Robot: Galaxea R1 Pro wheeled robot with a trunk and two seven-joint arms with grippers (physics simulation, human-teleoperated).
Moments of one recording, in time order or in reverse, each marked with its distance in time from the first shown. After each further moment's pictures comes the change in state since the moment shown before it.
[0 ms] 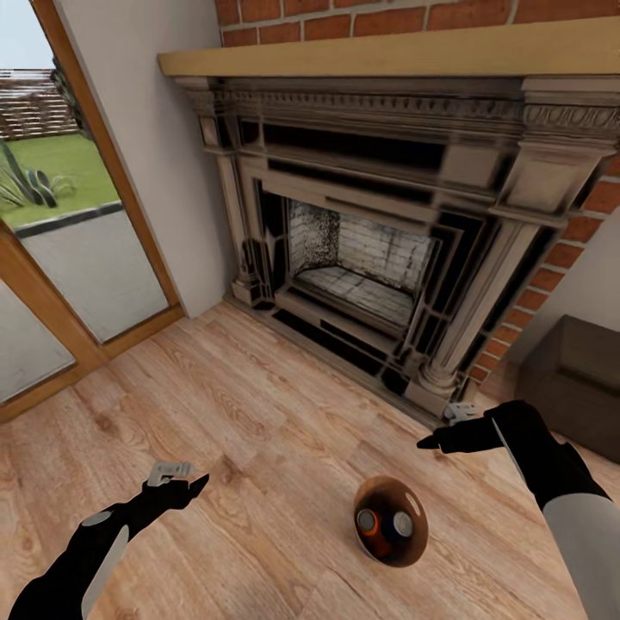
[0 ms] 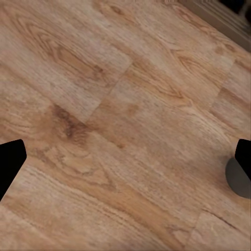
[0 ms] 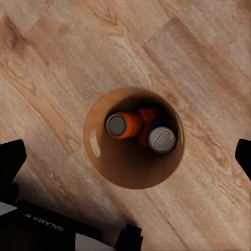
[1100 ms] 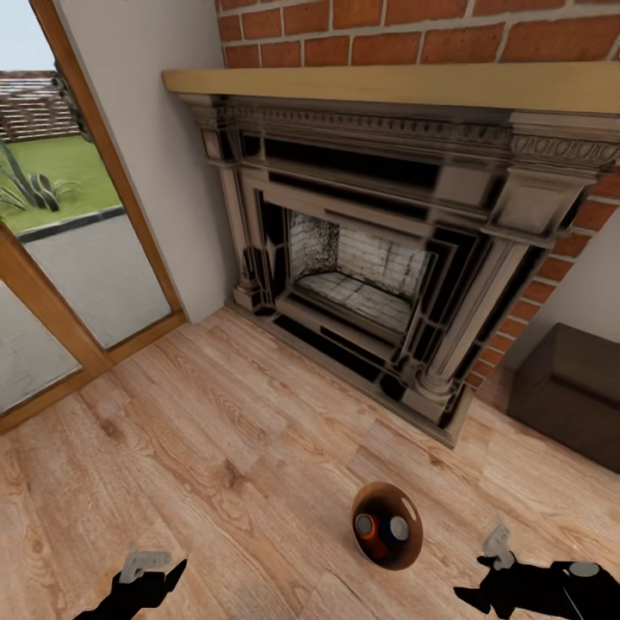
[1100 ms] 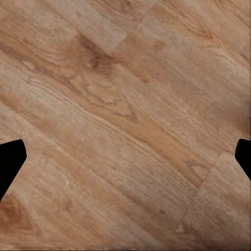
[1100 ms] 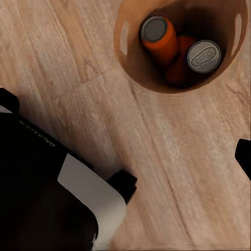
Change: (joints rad) left arm 0.055 0.016 0.003 0.509 -0.001 -0.451 -0.016; right arm 0.503 -0.080 -0.090 0.033 -0.009 -0.686 0.122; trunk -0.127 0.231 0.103
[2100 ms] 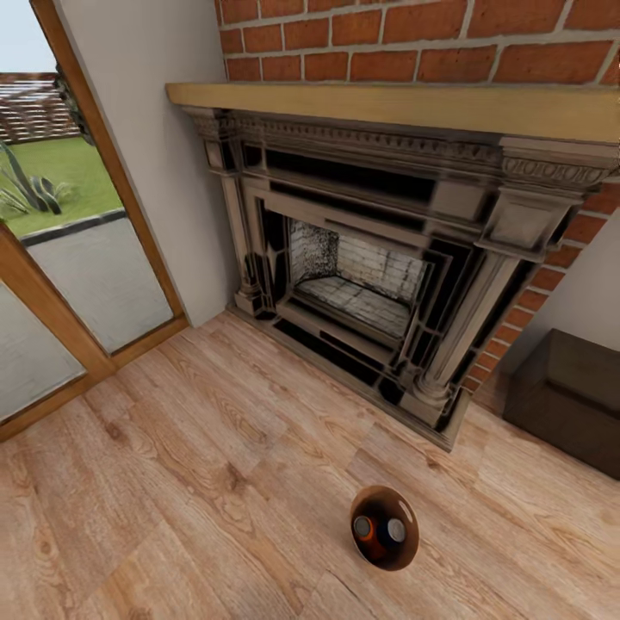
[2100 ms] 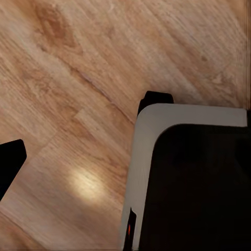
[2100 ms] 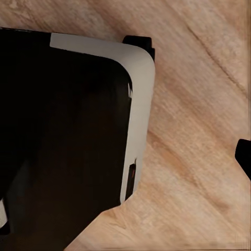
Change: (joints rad) left arm 0.089 -0.011 -0.007 0.446 0.000 -0.107 0.130; right arm 0.094 0.094 -0.145 0.715 -0.003 -0.354 -0.405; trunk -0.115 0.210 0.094
